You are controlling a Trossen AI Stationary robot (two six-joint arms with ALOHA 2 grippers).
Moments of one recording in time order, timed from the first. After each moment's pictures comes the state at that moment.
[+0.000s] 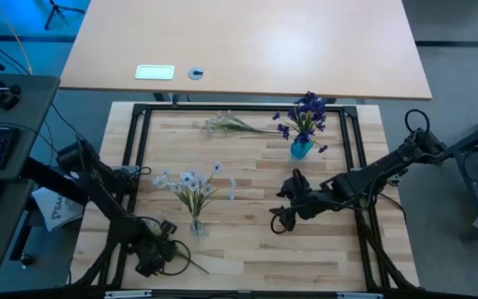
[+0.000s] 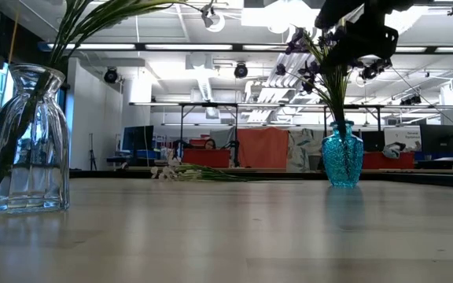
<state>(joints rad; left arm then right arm) -0.95 1.61 0.78 -0.45 -0.08 -0.52 0.46 1.36 0.99 -0.45 0.41 0.85</state>
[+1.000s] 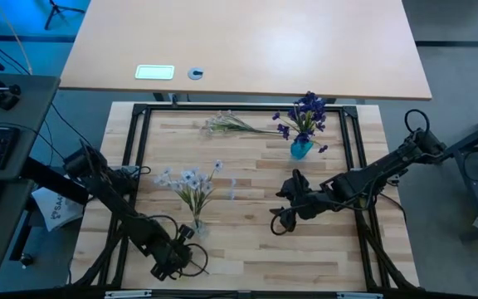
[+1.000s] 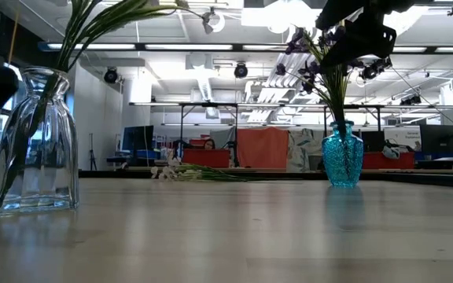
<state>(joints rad) -0.85 1.69 0.89 -0.36 -0.10 -0.29 0.46 1.36 0.99 -0.45 0.42 0.80</state>
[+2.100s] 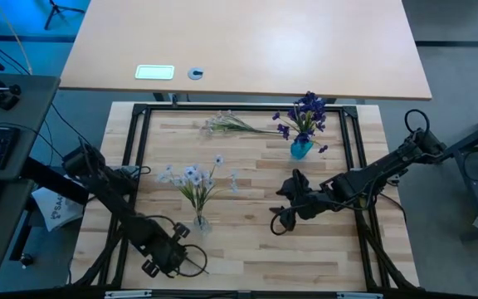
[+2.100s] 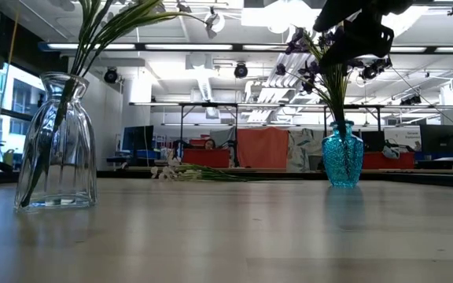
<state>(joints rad) -0.84 1.67 0.94 -0.57 -0.01 -0.23 0.46 1.36 0.99 -0.45 0.44 0.78</state>
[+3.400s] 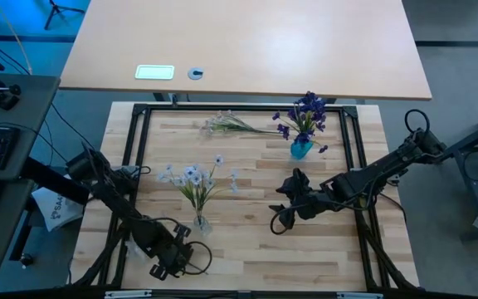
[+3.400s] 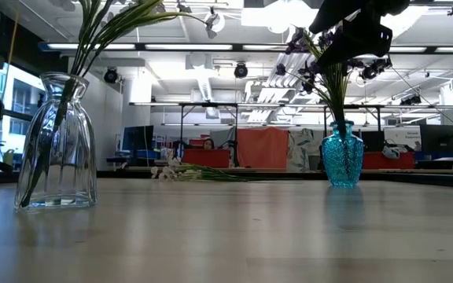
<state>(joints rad) -0.83 1.74 0.94 -0.49 0.03 -0.44 0.46 1.36 0.99 -0.45 0.48 0.79</state>
